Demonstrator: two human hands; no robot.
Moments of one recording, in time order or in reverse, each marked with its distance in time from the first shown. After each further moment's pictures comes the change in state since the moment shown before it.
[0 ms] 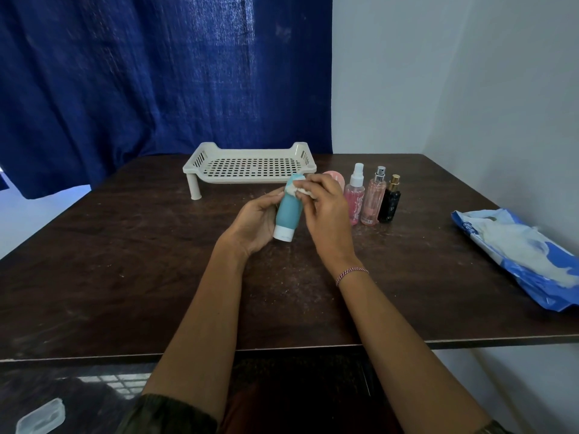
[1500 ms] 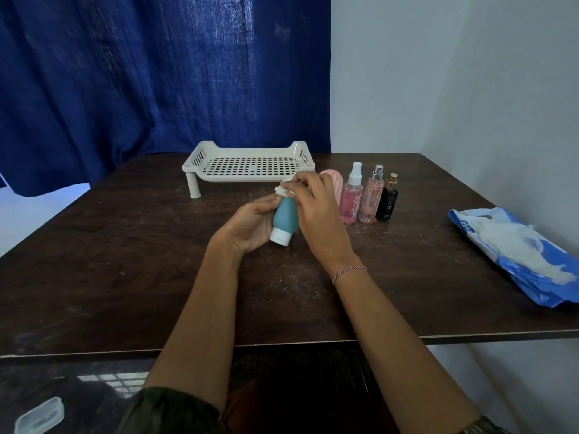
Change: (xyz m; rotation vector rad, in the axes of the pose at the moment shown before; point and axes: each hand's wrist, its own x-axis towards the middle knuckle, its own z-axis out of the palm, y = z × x) left_hand -0.011 0.004 0.000 0.000 -0.058 -0.042; right_hand -0.001 -0.002 0.001 -0.197 -0.036 -0.280
